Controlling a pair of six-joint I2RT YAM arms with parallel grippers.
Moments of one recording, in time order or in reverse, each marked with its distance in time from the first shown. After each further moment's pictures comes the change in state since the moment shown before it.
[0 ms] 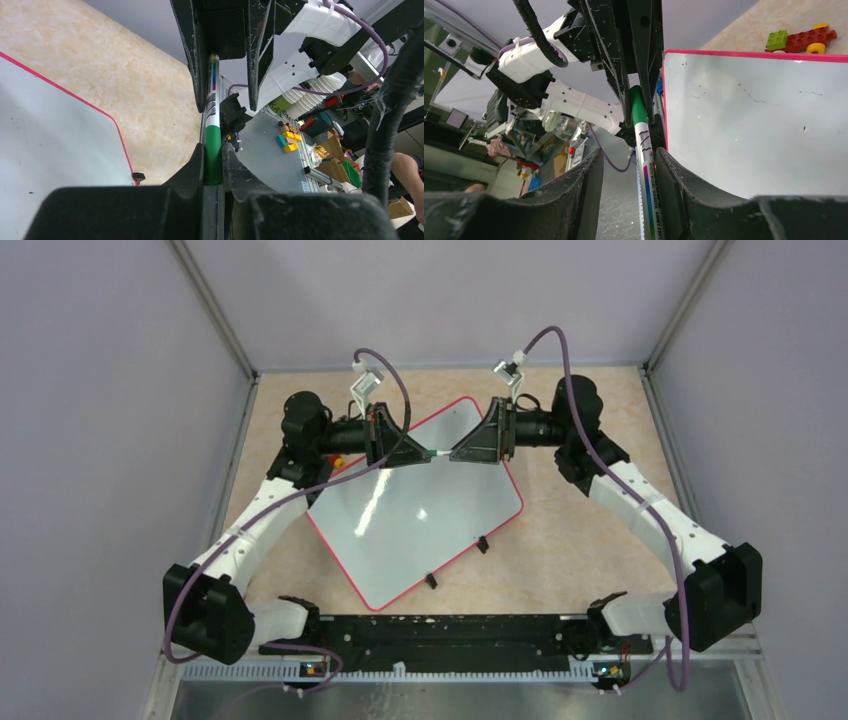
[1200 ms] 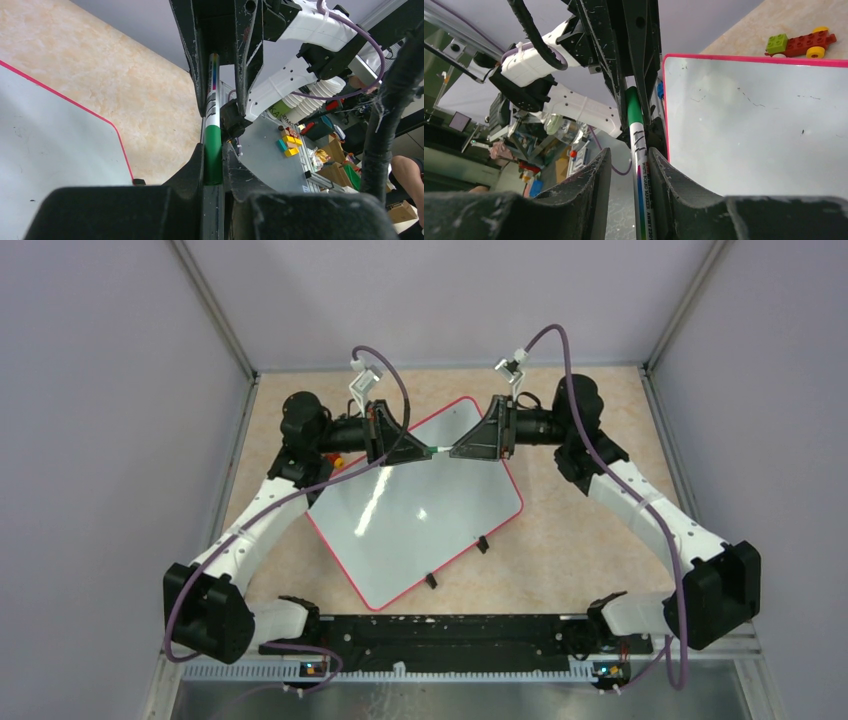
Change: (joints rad) left arm -0.003 -0.001 0.000 0.051 -0.012 -0.036; right arm 0.000 0.004 -0.002 0.037 0.001 0.033
